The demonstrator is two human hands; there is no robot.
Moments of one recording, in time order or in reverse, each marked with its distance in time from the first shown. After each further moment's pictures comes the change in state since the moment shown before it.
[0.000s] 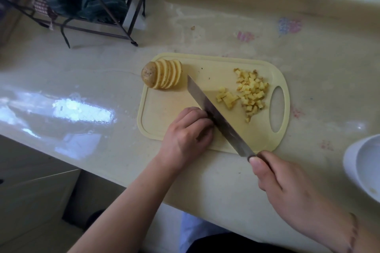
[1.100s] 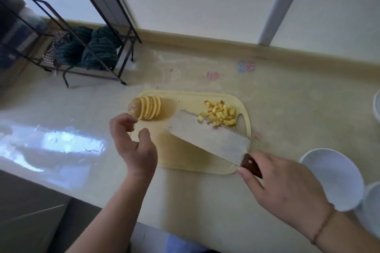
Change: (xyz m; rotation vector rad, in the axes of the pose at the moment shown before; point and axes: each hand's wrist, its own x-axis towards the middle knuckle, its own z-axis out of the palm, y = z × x) left_hand 0.039 0.019 -0.036 -0.186 0.672 -0.516; right_hand -0.006 0.012 -0.059 -0.652 0.171 -0.120
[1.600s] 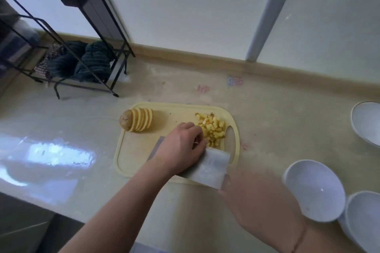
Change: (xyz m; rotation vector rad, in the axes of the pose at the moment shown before) left_hand 0.000 0.031 0.064 0.392 -0.980 0.312; right_hand -0.004 -0.009 0.017 -0.154 0.139 -0.130
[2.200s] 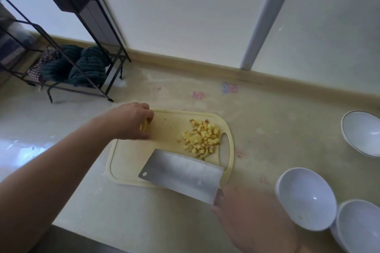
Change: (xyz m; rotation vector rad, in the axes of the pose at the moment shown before) left_hand 0.045 -0.091 -0.095 0.561 -0.520 -0.022; right_hand -0.003 -0.005 0.003 -0.003 0.009 0.036
